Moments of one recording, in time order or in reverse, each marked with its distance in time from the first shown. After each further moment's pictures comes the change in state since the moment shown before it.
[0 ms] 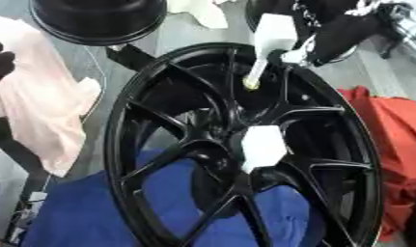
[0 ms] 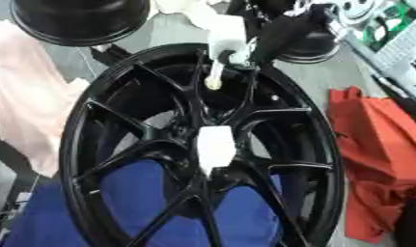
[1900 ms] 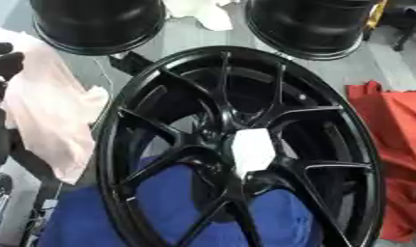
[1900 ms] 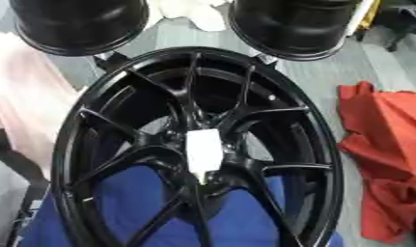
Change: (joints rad) left arm 0.008 -0.006 0.031 0.000 -0.020 -0.016 0.034; right arm 0.716 -0.288 -0.801 0.415 0.235 -0.147 -0.226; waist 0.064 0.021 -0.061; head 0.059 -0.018
